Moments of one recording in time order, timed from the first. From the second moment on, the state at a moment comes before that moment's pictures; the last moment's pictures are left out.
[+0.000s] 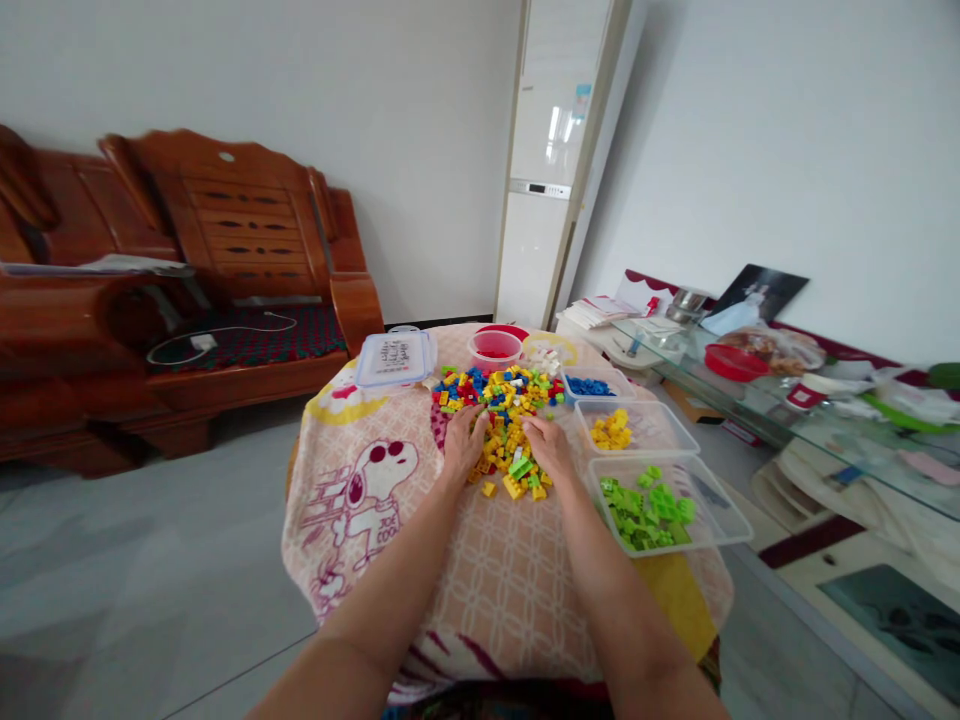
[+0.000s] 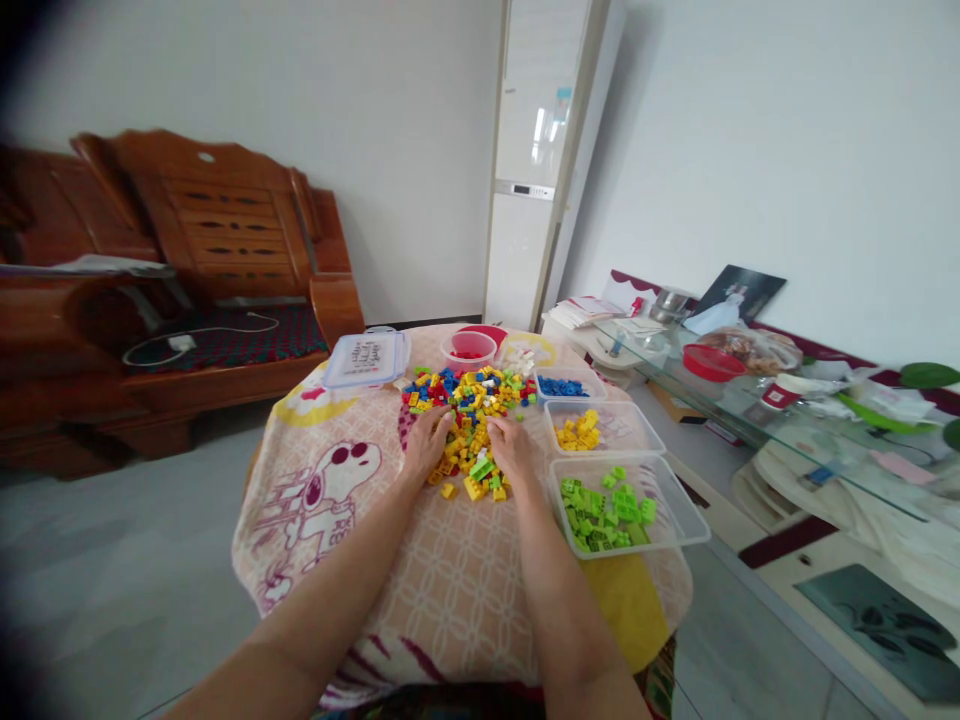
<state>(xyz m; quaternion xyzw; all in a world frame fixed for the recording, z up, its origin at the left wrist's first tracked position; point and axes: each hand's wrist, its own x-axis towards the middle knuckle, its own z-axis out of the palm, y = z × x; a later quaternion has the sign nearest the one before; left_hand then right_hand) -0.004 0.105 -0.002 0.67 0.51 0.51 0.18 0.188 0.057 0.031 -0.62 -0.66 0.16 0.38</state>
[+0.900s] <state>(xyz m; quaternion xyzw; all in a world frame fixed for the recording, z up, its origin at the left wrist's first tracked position) -0.010 0.083 0.007 0.62 0.54 0.52 0.22 0.256 -0.098 0.020 -0.70 -0.57 -0.11 0.40</state>
